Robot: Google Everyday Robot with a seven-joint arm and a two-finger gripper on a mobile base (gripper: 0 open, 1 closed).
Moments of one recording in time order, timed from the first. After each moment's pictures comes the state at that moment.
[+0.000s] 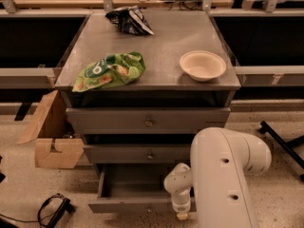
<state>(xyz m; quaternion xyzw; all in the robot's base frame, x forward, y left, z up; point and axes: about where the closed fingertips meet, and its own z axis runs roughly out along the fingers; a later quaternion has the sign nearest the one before) 0.436 -0.154 0.191 0.67 -0.73 -0.04 0.15</state>
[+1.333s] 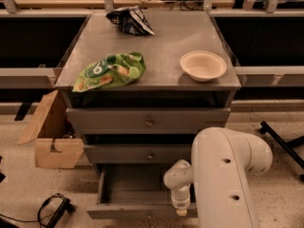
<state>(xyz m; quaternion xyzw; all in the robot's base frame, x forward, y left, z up) 0.445 -0.153 0.198 0.66 -0.73 -0.05 0.15</state>
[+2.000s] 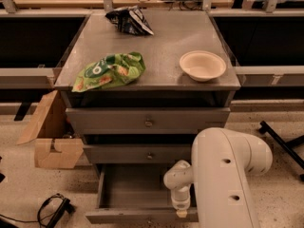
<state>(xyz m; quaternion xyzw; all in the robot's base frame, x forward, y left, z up) 0.442 -0.154 0.198 0.66 -0.73 -0.05 0.15</state>
